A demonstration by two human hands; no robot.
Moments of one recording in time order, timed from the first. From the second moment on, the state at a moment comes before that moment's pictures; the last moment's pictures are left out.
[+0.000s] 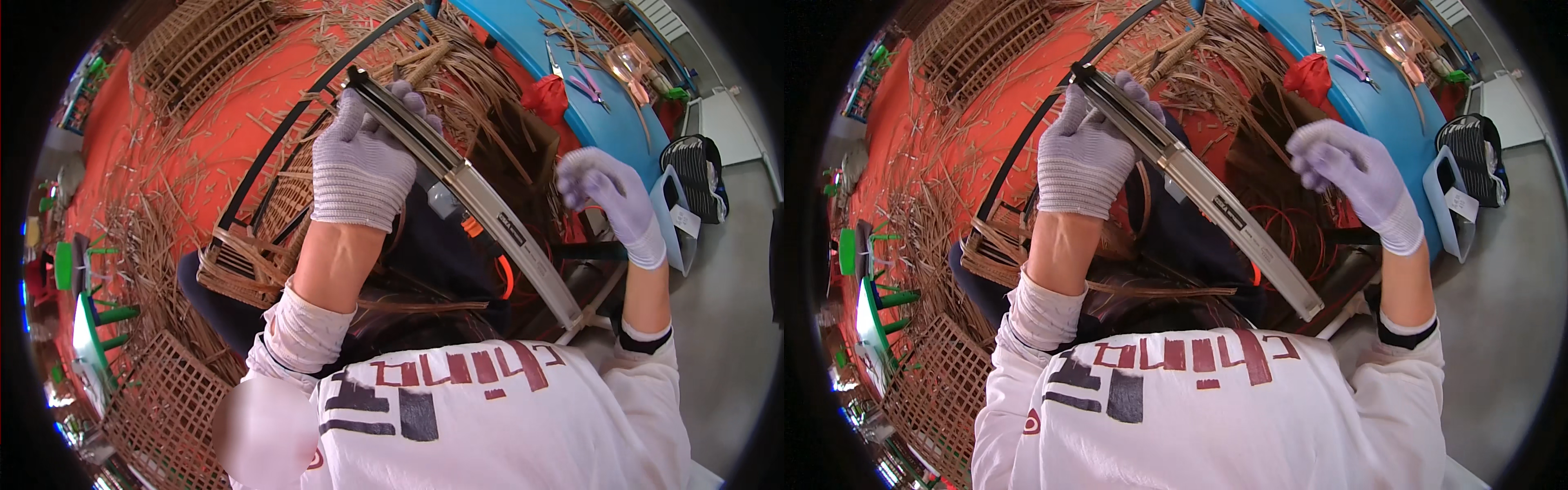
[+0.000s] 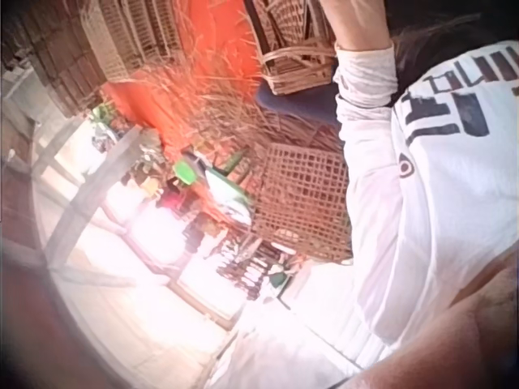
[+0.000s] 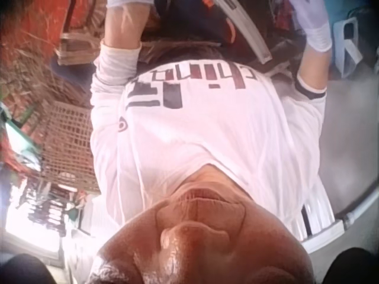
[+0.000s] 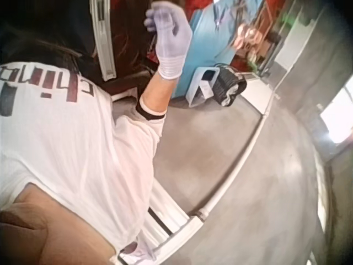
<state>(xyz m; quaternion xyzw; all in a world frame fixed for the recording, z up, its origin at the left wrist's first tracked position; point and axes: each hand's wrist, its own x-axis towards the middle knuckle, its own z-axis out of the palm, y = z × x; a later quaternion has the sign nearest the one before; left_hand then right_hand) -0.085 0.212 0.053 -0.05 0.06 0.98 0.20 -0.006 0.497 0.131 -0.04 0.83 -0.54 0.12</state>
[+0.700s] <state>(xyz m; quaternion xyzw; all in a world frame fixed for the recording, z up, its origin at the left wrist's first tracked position) -0.086 0.228 0.068 -0.11 -0.05 0.95 0.28 0.047 0.469 0.105 -0.26 0.78 -0.57 0.02</state>
